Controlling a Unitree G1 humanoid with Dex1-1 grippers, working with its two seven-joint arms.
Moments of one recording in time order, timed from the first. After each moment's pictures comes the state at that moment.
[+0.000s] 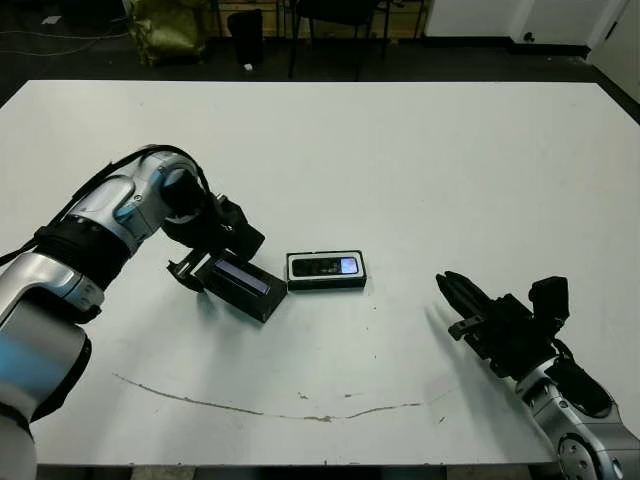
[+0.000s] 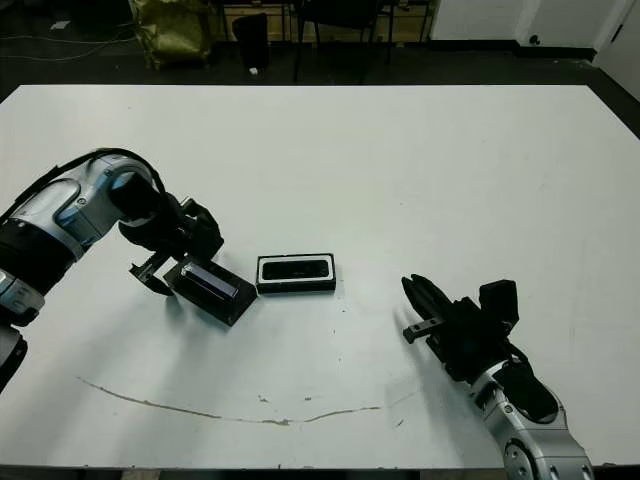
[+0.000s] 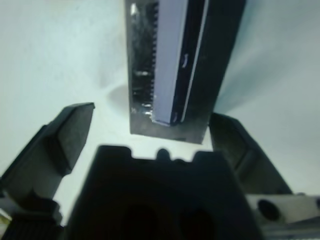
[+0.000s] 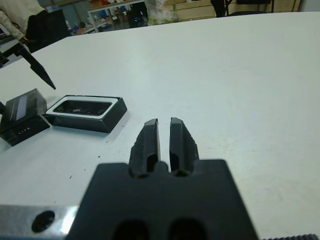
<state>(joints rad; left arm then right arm) -0.95 0.64 -0.63 0.62 0.50 -0.26 -1.47 0.17 -0.35 -0.08 -0.34 0.41 0.35 0.41</state>
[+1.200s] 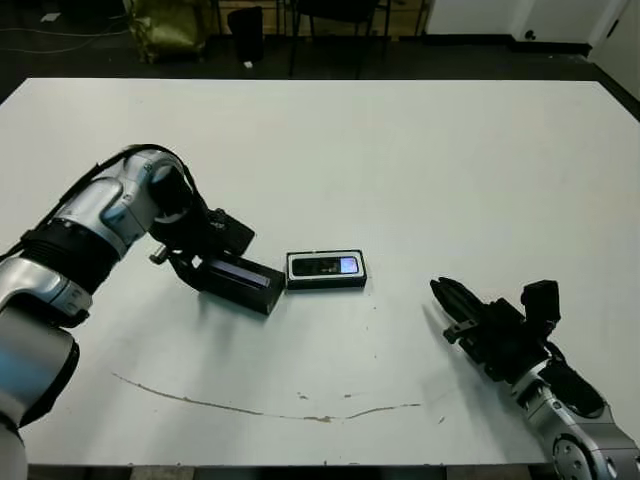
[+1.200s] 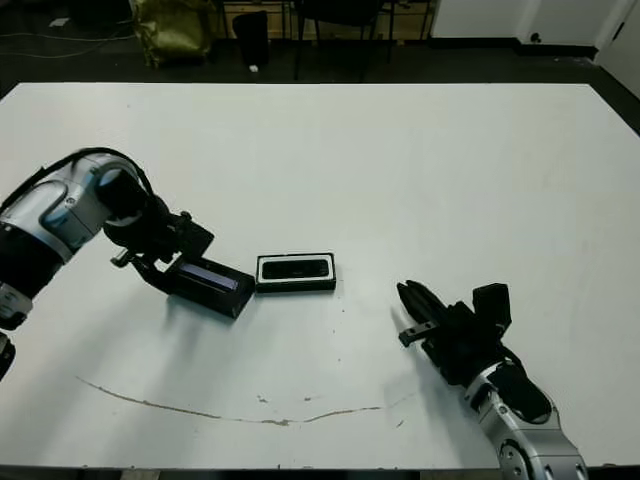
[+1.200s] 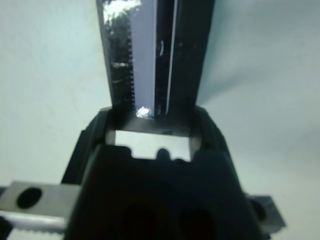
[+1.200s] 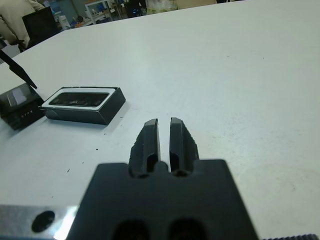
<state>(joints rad) -0.98 0.68 -0.62 0.67 0.49 -0.16 -1.56 0.16 -0.35 -0.06 -0.32 0.40 0.37 0.40</state>
